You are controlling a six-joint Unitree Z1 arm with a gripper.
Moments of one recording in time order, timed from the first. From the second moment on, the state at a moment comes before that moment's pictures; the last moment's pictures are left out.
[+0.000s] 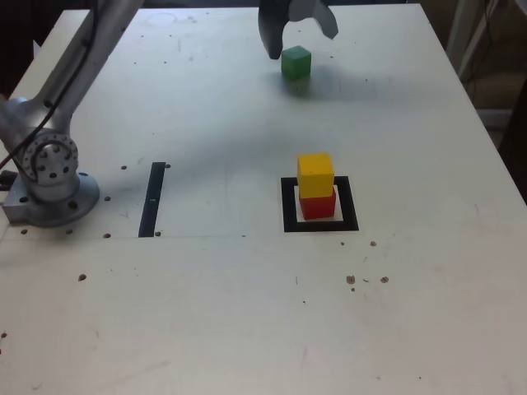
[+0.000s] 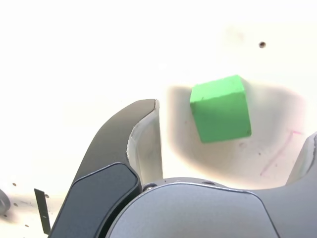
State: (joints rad) arm 0.69 2.44 -2.32 1.59 0.17 0.38
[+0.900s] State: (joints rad) arm 0.70 2.49 -2.31 1.52 0.16 0.38
